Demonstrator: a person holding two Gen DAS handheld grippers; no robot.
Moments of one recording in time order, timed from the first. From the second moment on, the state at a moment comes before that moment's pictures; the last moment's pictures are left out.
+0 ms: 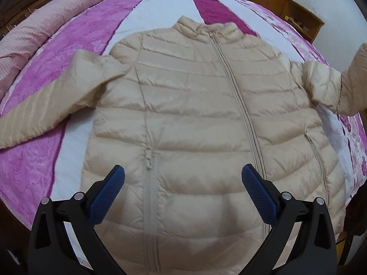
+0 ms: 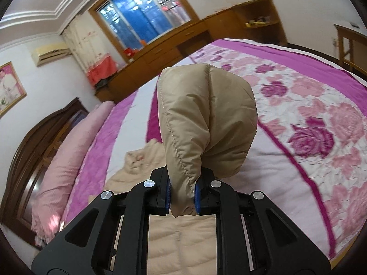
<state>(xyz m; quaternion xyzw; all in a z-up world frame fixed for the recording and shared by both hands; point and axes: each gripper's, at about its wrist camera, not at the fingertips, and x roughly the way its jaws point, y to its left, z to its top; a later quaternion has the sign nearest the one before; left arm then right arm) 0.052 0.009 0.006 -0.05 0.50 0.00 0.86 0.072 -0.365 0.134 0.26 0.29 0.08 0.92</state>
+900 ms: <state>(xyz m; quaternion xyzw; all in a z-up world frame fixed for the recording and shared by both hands) 0.068 0.075 0.006 -0.05 0.48 0.03 0.87 0.156 -0.152 0.043 0.19 0.41 0.16 0.88</state>
